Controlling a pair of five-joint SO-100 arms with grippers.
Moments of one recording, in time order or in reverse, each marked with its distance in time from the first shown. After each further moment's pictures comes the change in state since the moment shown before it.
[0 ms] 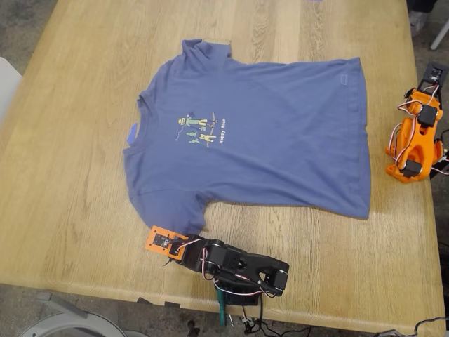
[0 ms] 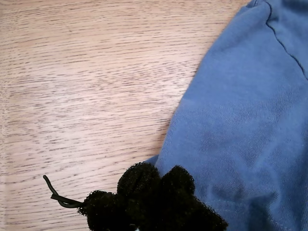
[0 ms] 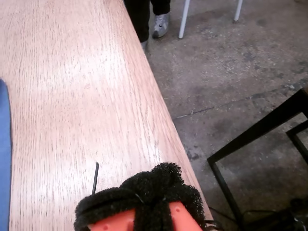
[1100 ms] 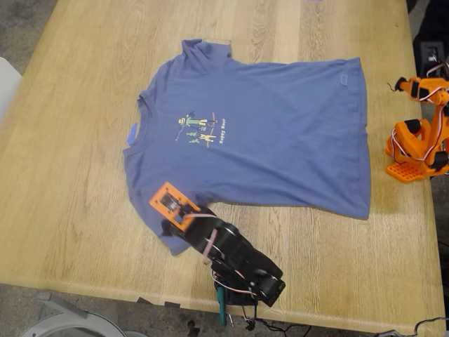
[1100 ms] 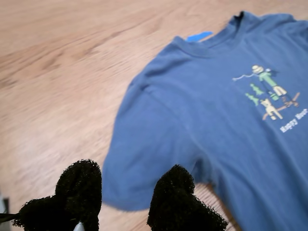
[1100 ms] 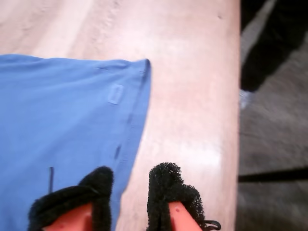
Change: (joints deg) arm 0 22.1 -39.8 -59.2 16.9 0.8; arm 1 -34.4 -26.6 -74.8 50.1 1.6
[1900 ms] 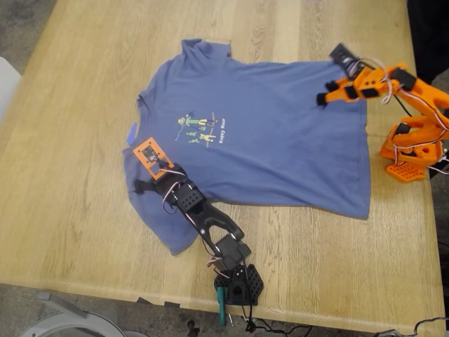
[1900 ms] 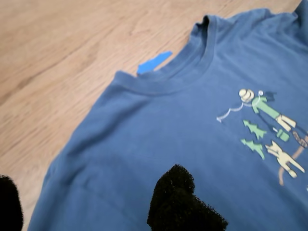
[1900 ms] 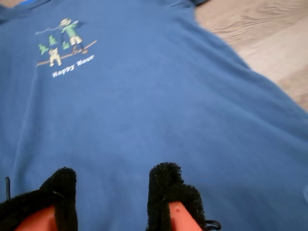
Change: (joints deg) arm 0 12.3 -50.5 2.7 -63.8 2.1; arm 1 -49.6 -34.2 6.2 -43.8 3.7
